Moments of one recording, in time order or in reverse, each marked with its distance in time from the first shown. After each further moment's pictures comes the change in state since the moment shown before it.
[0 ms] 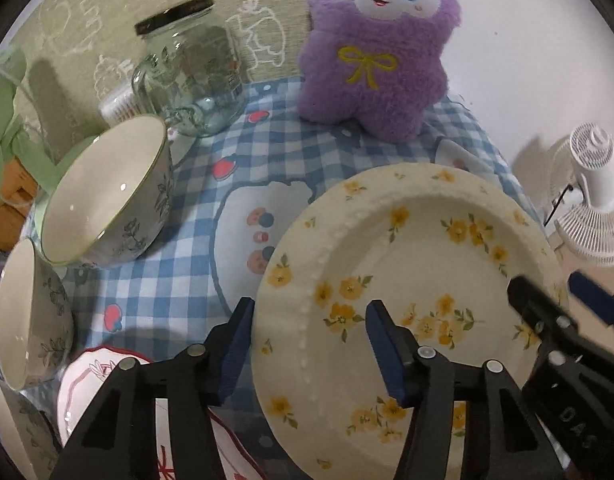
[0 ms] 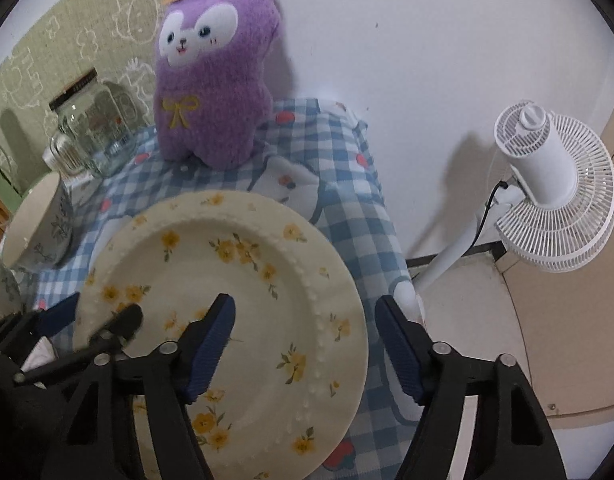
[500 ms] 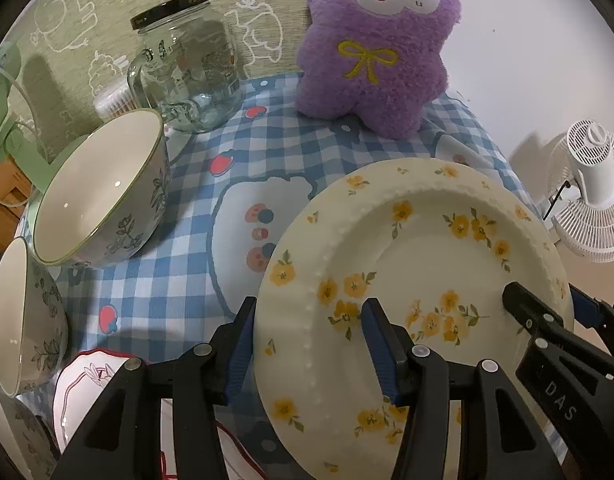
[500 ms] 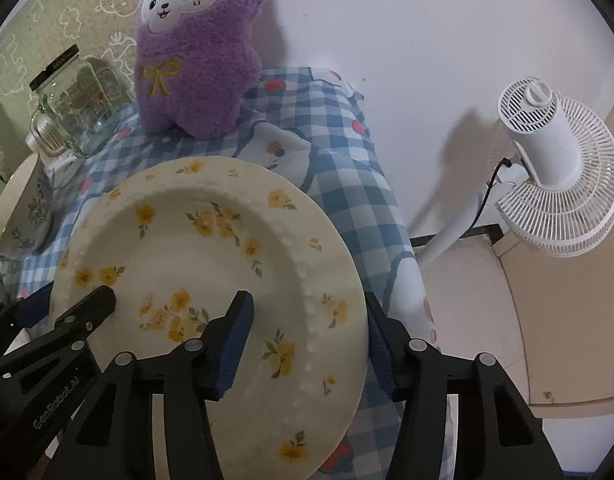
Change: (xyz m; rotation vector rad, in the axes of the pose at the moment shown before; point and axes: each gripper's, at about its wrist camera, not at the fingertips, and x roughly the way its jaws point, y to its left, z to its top) left arm 0.003 0.002 -0.001 0.030 0.002 -0.013; right arm 0.016 -0.003 -0.004 0.006 0.052 -0.023
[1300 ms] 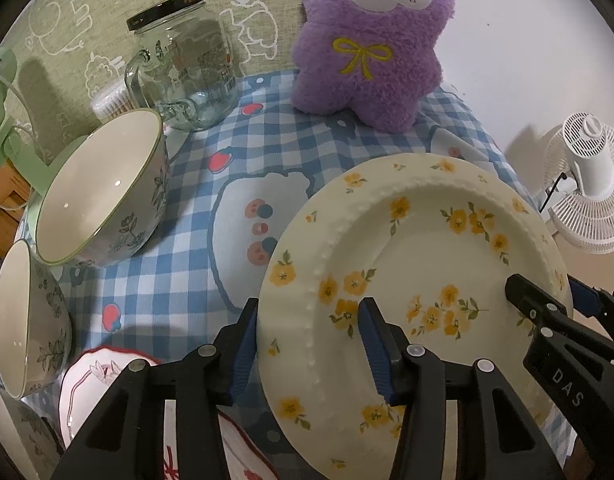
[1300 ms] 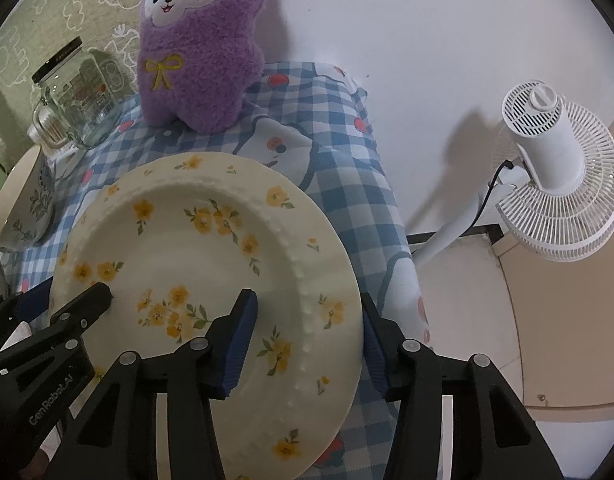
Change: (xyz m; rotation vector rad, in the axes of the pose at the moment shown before) left arm -0.005 0.002 -0.004 0.021 0.022 -0.007; right arm -0.004 -0.001 0.002 -0.032 0.034 0.003
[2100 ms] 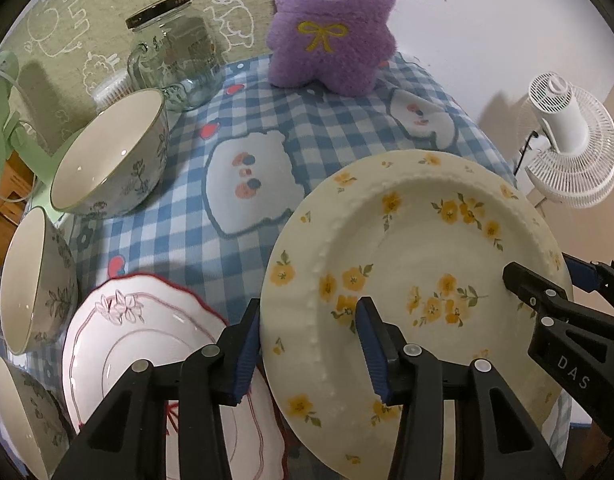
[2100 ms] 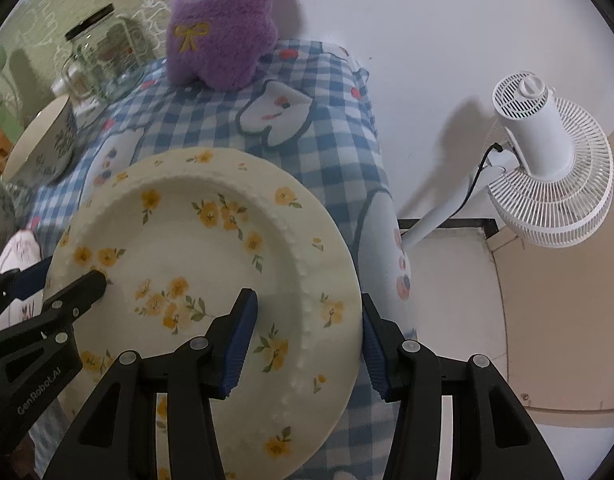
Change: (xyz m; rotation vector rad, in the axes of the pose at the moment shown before) left arm -0.031 -0.010 -0.040 0.073 0.031 -0.032; right arm -0.029 -0.007 -0.042 -0.081 0.058 -0.001
